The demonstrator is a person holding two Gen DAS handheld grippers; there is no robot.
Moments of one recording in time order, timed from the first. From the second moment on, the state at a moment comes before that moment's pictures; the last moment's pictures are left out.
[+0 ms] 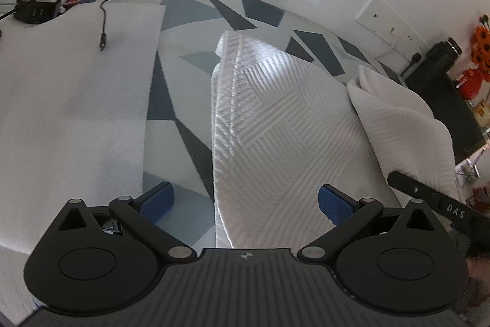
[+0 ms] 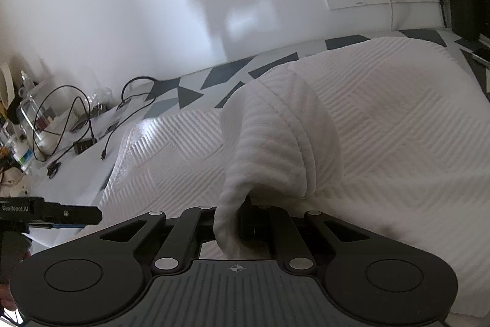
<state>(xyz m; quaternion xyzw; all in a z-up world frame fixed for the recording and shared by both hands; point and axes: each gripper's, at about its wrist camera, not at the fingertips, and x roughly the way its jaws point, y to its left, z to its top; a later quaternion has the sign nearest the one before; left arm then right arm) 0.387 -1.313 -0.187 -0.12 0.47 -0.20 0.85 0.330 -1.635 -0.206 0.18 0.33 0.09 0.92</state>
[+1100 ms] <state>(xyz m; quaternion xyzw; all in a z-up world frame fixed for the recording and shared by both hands) 0.373 -1.399 -0.184 -0.01 0.48 -0.21 0.85 0.352 -1.695 -0.230 0.21 0.34 0.07 0.91</state>
